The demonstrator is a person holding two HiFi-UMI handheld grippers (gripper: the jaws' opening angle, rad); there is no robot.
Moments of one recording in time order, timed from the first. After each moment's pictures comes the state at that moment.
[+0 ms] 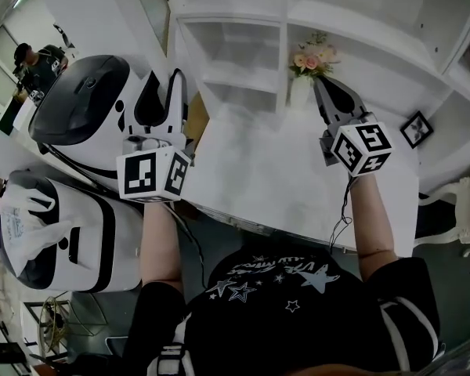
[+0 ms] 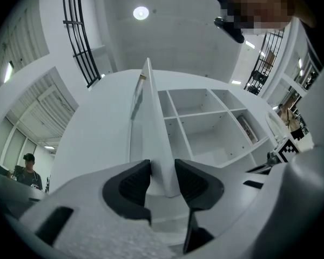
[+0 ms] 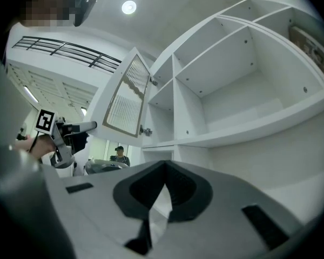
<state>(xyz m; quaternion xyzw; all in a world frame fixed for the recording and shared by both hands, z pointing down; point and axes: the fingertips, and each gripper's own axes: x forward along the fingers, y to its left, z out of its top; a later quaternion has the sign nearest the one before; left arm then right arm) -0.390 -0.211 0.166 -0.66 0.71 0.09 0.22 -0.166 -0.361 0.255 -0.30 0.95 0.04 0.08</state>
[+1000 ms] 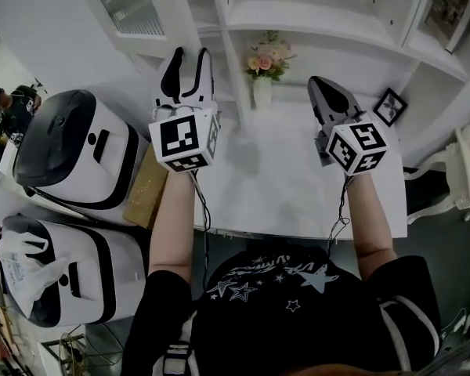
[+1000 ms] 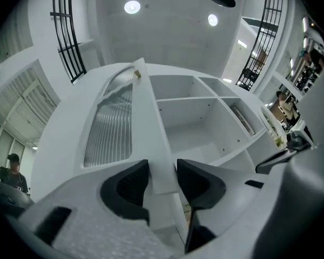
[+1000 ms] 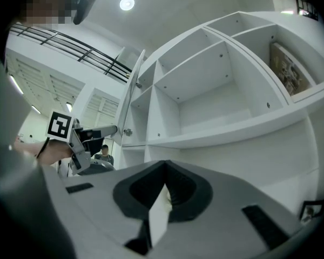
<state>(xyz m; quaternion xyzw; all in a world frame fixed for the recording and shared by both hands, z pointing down) -0.289 -0.342 0.168 -0.70 0.68 0.05 0.23 -0.075 -0.386 0.258 -0.38 0.92 0.04 0.08</state>
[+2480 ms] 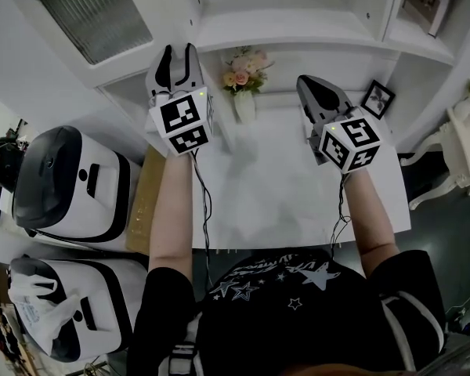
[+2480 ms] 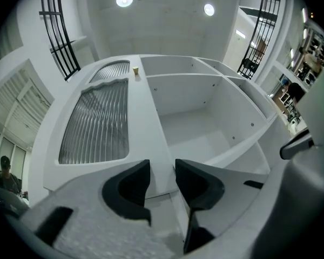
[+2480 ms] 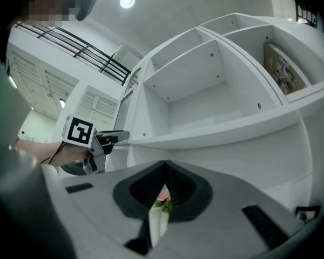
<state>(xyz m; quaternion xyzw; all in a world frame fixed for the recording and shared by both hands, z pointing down) -0.276 -0.446 0.166 -0.69 0.69 0.02 0.22 -0.050 -0.424 0.254 -0.41 0.91 0.04 0.08</state>
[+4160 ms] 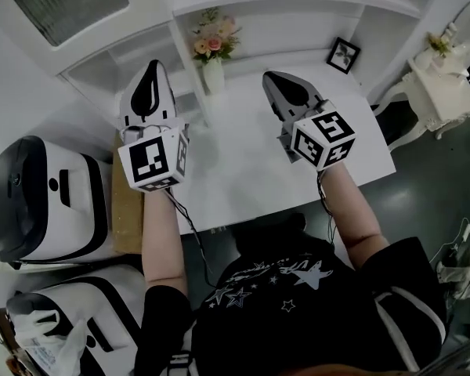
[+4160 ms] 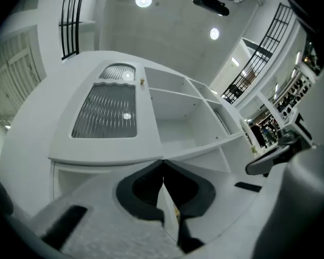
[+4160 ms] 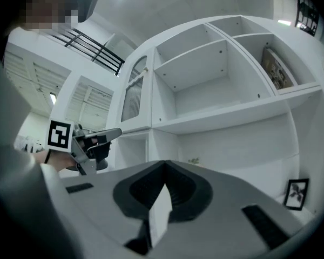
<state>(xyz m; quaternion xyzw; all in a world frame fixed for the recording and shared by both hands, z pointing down) -0.296 -0.359 0.223 -0.78 0.58 0.06 0.21 -0.109 -0.351 0.301 -0.45 0.89 0.00 0.04</state>
